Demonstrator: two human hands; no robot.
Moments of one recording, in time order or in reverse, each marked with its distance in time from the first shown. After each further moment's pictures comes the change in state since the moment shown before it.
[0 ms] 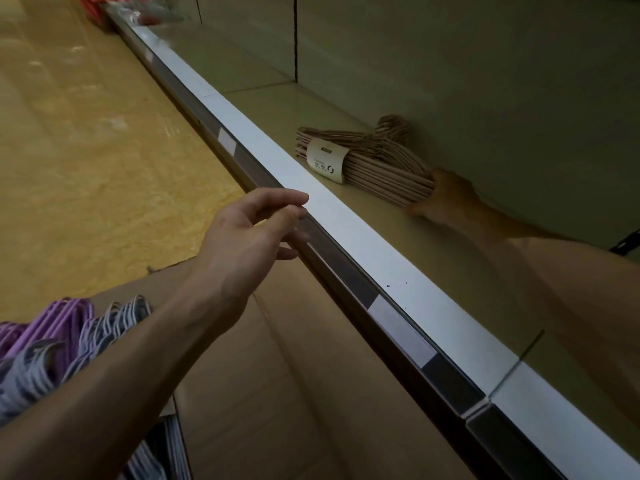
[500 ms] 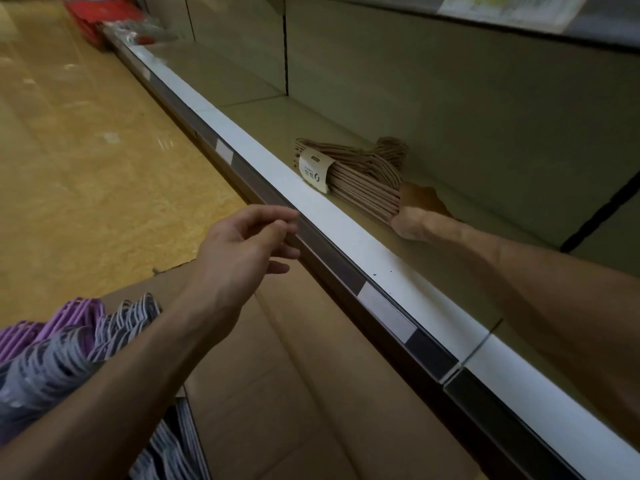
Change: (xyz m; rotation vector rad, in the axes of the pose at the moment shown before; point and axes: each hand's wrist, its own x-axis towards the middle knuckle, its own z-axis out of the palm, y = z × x) left_hand -0.034 0.005 -0.008 0.000 -0.006 -0.028; right_hand -0.049 -0.030 0.002 -0.243 -0.025 0.045
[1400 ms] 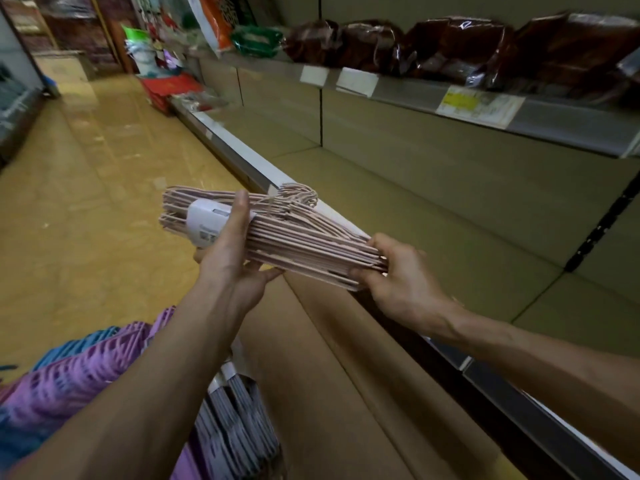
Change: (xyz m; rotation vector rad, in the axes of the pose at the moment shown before) left_hand -0.035 0.050 -0.075 -0.897 0.335 -0.312; right_hand -0.199 -0.073 -0.040 0.634 0.051 -0.432
